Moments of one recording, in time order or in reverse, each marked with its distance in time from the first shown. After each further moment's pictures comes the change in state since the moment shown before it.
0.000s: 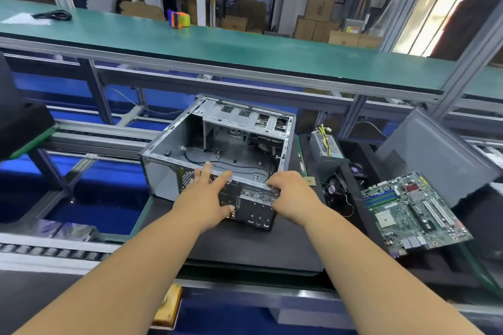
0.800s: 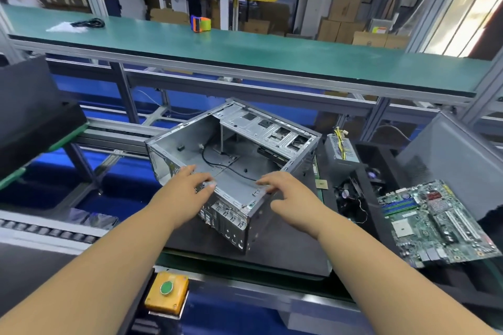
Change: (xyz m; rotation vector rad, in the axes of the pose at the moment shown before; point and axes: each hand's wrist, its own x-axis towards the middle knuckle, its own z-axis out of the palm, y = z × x) left_hand -0.034 -0.026 -0.032 -0.289 0.115 -0.128; right_hand -0.020 -0.003 -0.003 0.402 -0.046 -0.165
